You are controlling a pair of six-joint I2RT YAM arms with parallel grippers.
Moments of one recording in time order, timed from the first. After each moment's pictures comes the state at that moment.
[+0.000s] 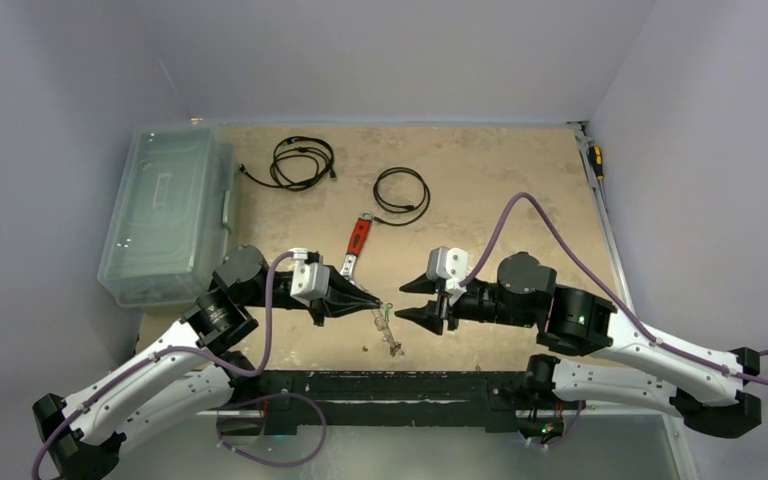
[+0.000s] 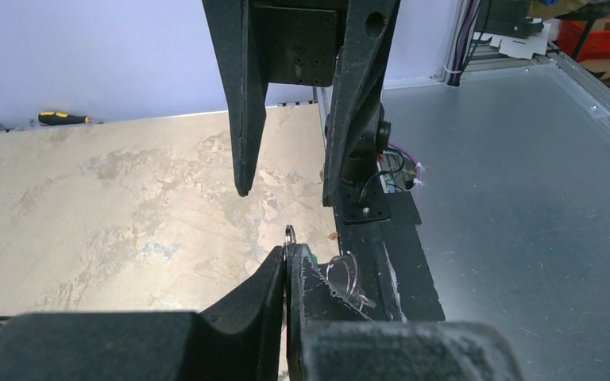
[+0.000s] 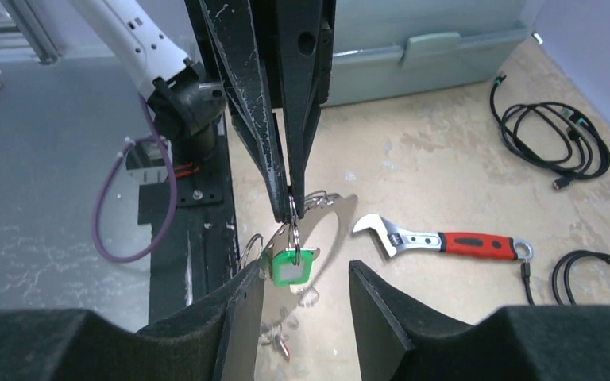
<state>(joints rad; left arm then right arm) -0.81 0.71 0.66 0.09 0.81 0.04 1.19 0.80 0.96 -0.37 -0.13 -0.11</state>
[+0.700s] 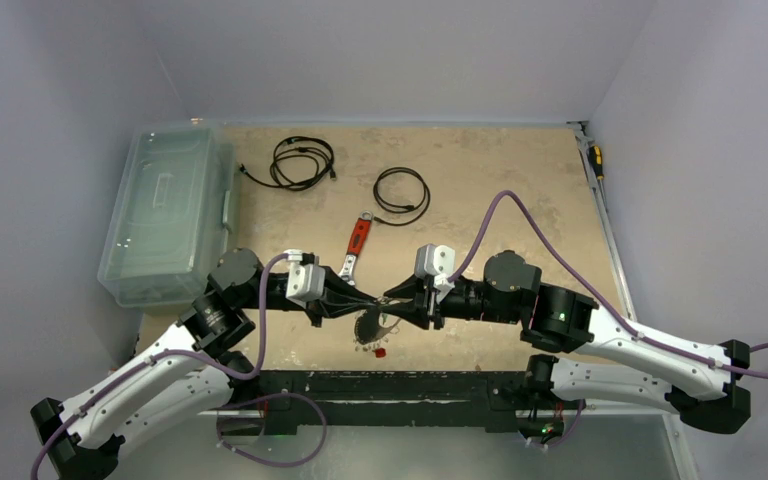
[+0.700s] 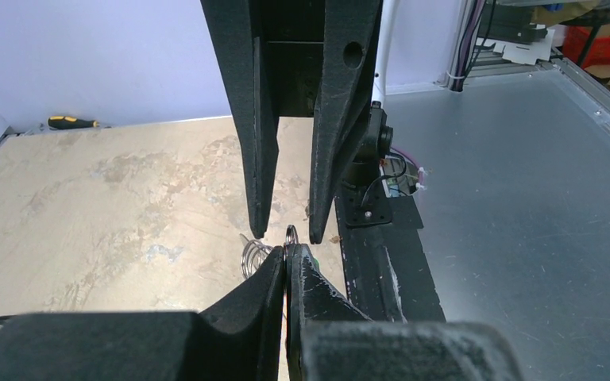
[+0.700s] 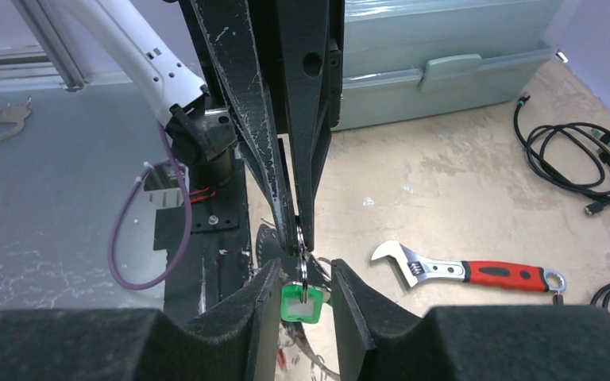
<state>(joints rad) -0.81 0.68 0.66 0.09 0.79 0.03 1.19 0.84 0.91 -0.22 -0.17 -0.06</state>
